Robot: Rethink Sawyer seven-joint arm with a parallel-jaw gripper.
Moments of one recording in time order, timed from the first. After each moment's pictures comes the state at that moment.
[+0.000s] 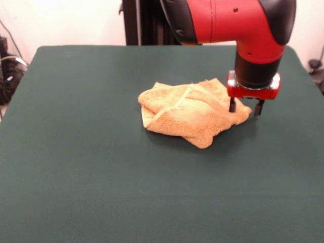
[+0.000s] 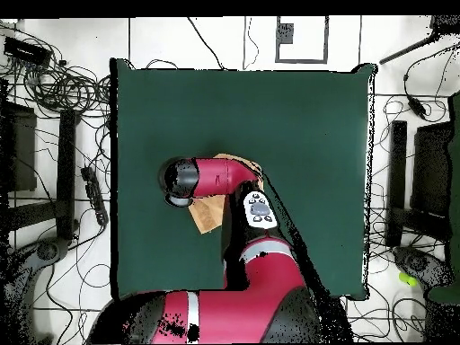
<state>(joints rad) -0.08 -0.35 0.14 1.47 -0.09 0.65 2.00</state>
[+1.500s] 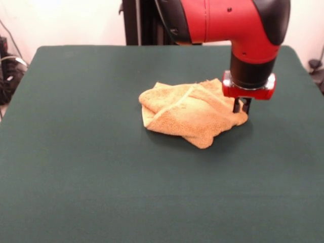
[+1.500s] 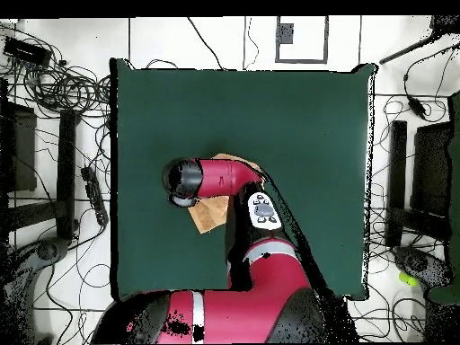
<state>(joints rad) -0.09 -0.35 0.14 1.48 -0.09 0.65 2.00</state>
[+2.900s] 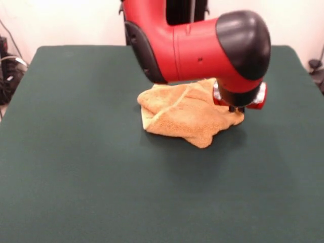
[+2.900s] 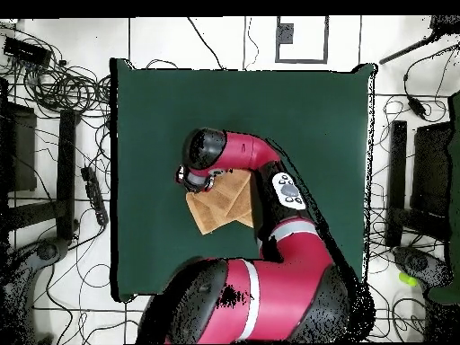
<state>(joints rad) -0.21 -0.20 0.26 1.22 -0.09 1.11 2.00</state>
